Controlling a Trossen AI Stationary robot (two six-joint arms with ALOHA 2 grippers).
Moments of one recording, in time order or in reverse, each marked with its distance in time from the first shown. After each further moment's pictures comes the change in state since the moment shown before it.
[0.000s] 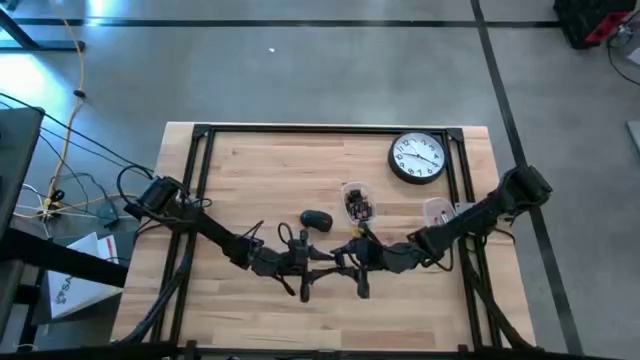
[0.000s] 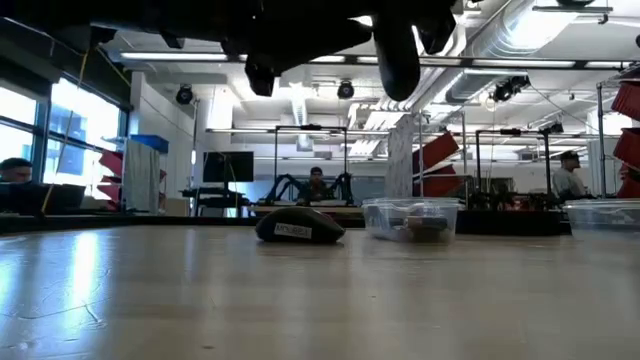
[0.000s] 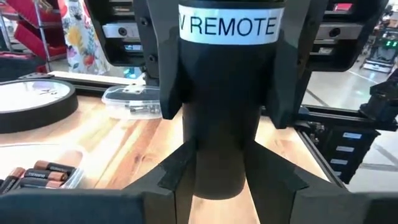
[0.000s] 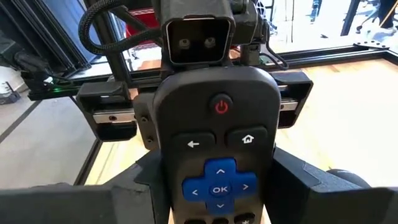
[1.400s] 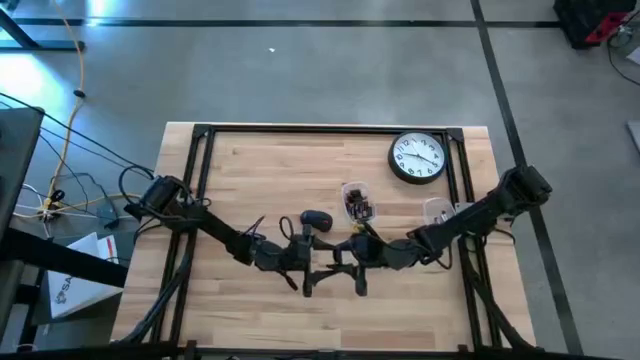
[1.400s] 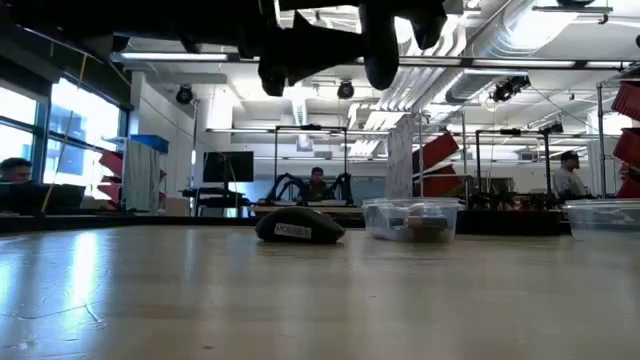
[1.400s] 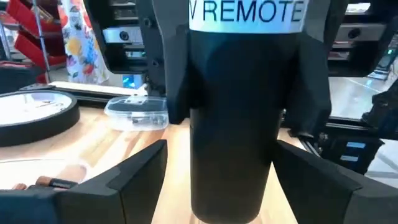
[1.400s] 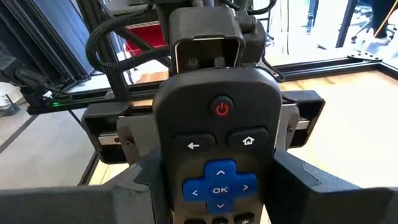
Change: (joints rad) left arm 0.038 0.010 0.000 0.046 0.049 0.026; right arm -0.013 0.000 0.002 0.056 0.006 -0.033
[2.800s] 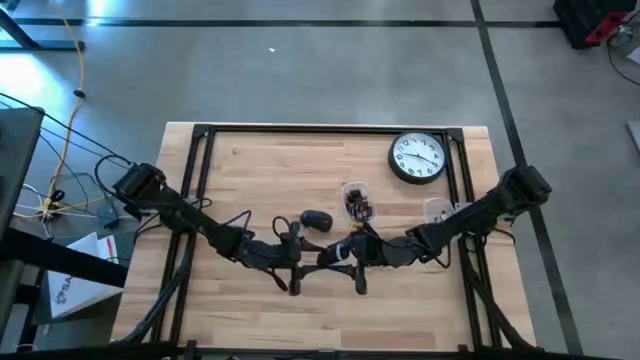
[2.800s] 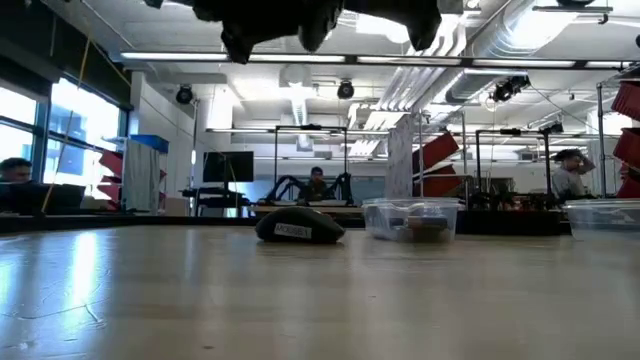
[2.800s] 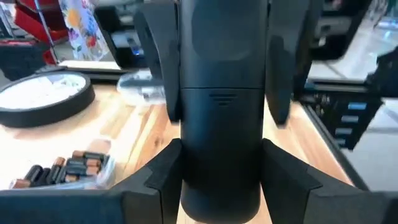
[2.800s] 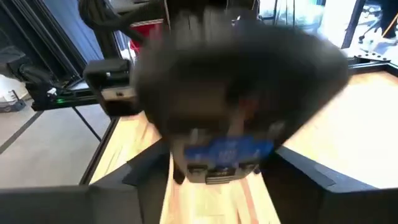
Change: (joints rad) left arm -0.036 -0.236 0.000 -0.425 -0.042 -0.031; right arm -0.013 0.000 0.000 -0.012 -0.048 0.001
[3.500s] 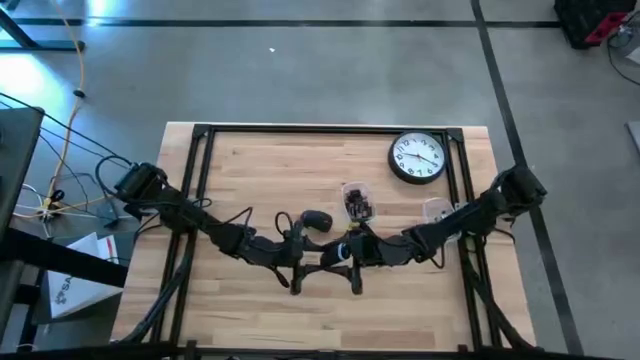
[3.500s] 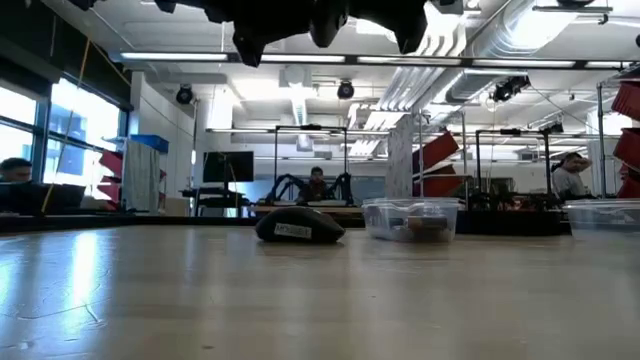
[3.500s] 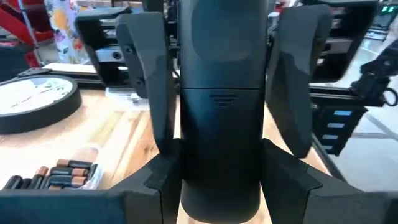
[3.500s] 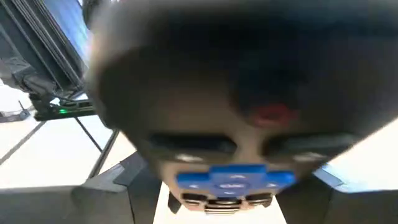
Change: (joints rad) left arm 0.025 0.009 0.000 0.055 0.083 0.005; right arm -0.028 0.051 -0.001 0.119 -0.019 -0.038
